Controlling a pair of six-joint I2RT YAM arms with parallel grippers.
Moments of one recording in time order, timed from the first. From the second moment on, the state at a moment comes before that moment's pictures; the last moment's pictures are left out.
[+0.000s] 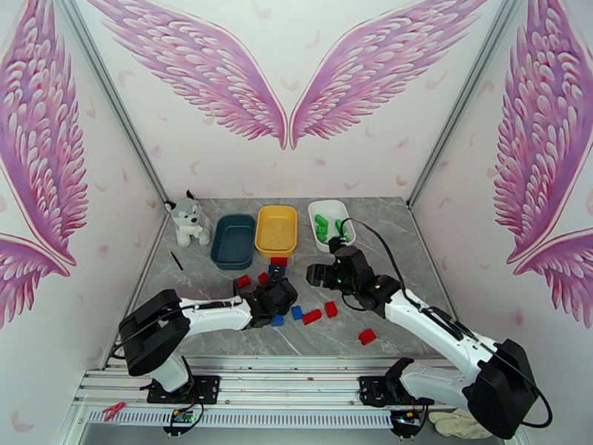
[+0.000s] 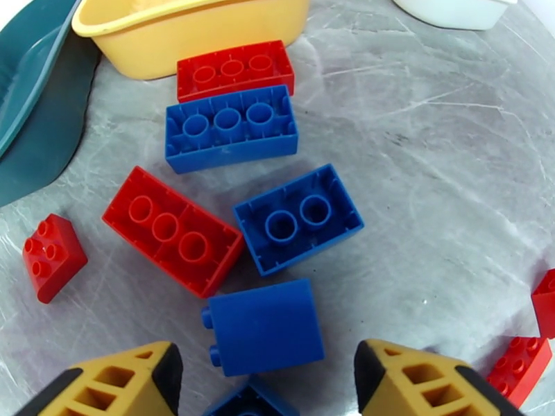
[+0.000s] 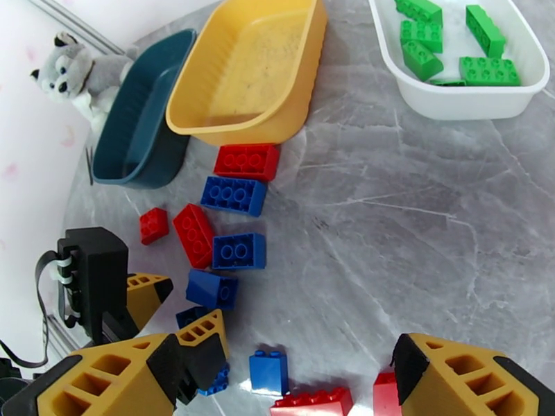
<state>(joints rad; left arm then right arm) -0.98 1.65 0.83 -0.17 -0.52 -0.63 0.59 1.21 0.83 -0.37 -0.03 0.58</state>
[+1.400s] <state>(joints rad) -0.92 1.49 0.79 -0.12 -0.46 -0.61 0.59 1.28 0.83 -0.34 -0.09 0.61</state>
